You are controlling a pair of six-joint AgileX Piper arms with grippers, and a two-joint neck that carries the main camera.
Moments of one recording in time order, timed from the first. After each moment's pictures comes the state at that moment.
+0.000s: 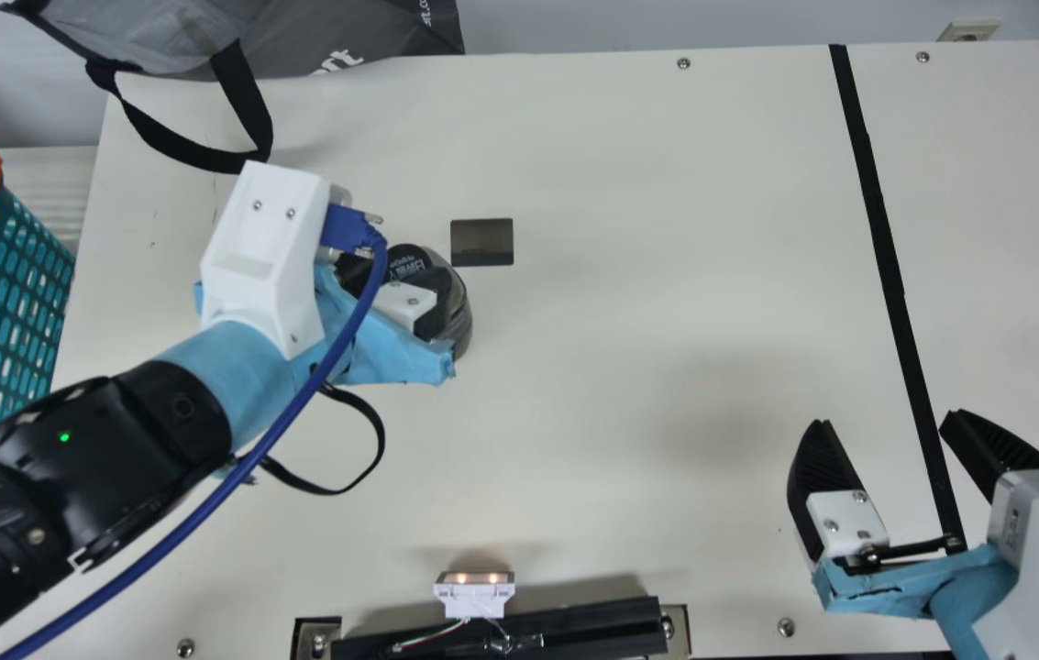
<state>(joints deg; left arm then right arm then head) -45.9 77.0 -51.3 23.5 23.5 -45.3 -4.0 13.5 -20.3 4.8 38.1 -6.4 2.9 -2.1</state>
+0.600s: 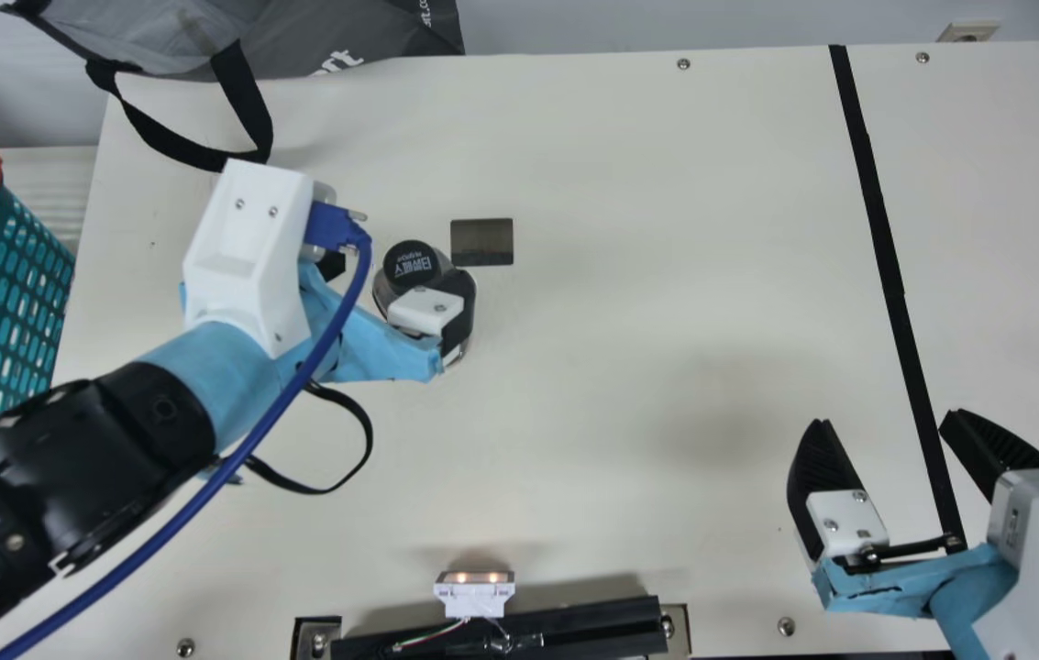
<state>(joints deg) -44.8 75.4 -50.8 23.9 23.5 -45.4 -4.0 13.5 -20.3 4.8 38.2 -6.4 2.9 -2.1</state>
